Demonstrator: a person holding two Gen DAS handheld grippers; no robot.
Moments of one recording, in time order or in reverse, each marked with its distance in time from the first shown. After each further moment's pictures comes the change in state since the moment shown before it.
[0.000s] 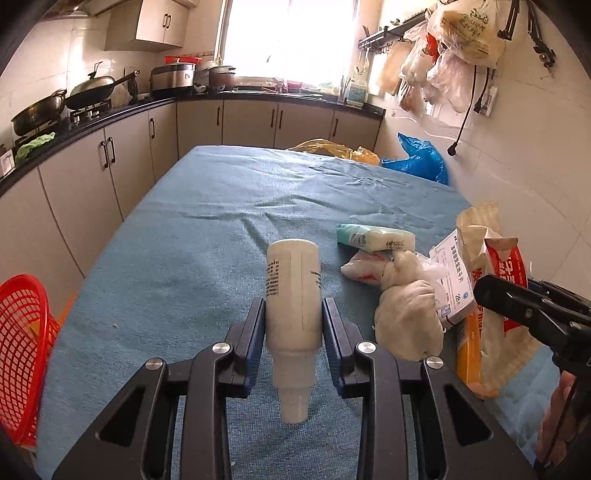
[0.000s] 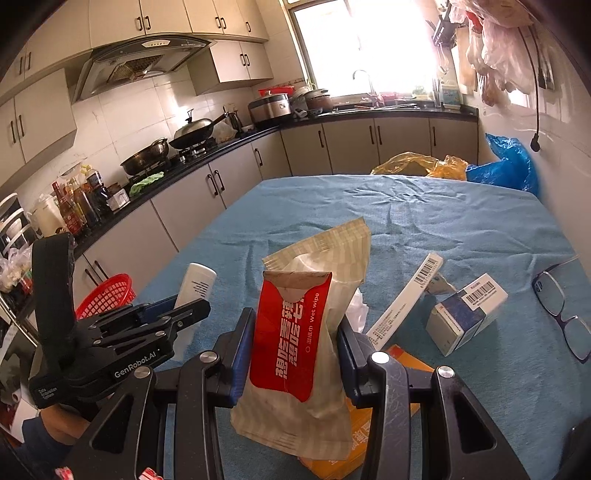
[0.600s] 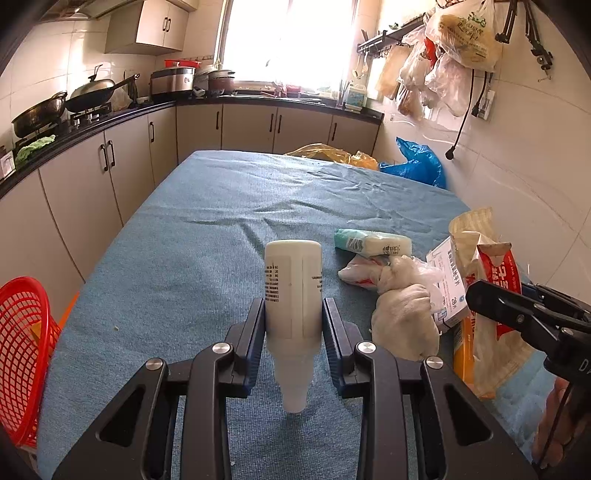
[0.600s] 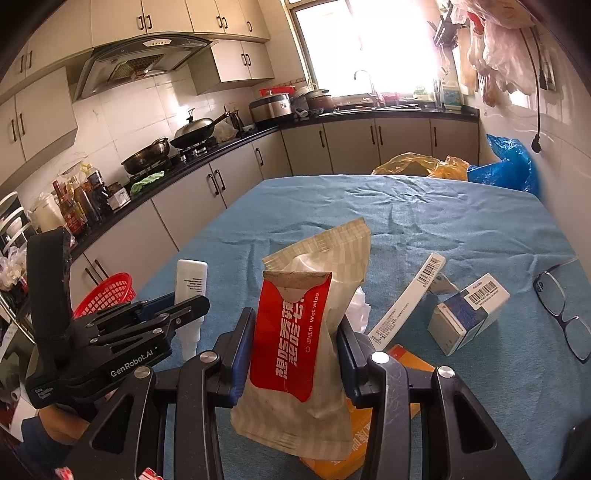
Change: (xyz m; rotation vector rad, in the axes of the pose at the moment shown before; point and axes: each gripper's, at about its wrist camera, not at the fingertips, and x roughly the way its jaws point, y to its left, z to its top) left arm -0.004 -0.001 0.002 -0.004 -0.016 -0.010; right arm 0.003 -0.003 -0.001 0.000 0.000 0.002
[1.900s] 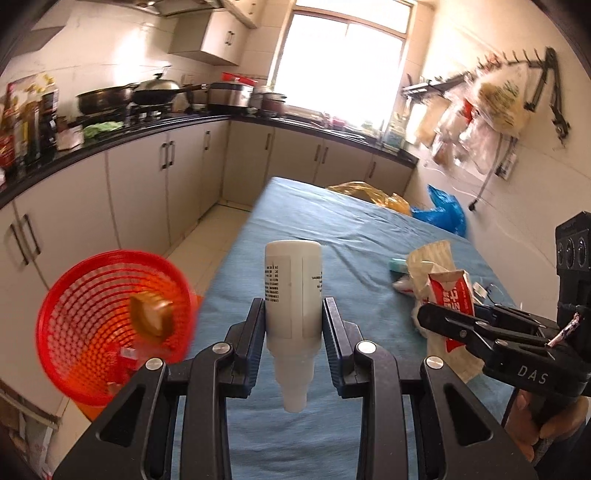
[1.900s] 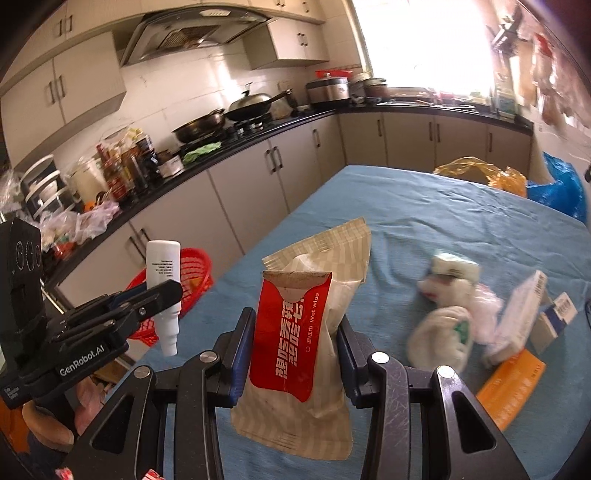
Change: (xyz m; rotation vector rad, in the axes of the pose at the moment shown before) left arm -0.131 0.101 -0.028 -0.167 -0.110 0.083; right arm 0.018 0.132 0.004 -0.129 0.091 0.141
